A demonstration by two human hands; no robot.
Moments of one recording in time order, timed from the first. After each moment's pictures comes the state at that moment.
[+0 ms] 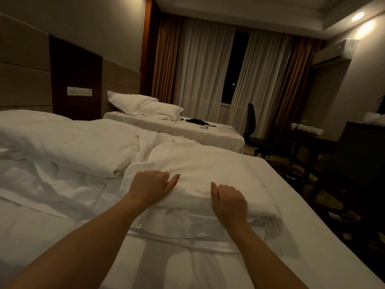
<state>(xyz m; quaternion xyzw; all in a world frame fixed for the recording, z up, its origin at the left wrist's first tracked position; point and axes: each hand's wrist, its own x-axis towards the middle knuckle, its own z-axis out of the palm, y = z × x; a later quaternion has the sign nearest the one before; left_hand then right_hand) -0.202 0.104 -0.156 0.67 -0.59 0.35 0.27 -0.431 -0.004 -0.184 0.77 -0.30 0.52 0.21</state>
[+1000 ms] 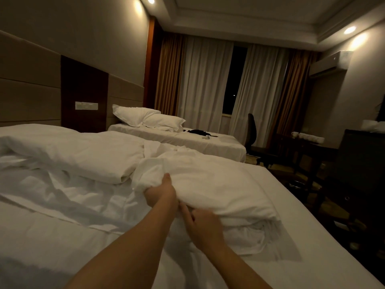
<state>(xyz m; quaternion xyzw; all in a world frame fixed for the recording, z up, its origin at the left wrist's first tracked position) -0.273 0.106 -0.130 0.61 0.04 -0.23 0.76 -0.395 0.075 -0.202 0.84 -0.37 0.39 -0.03</state>
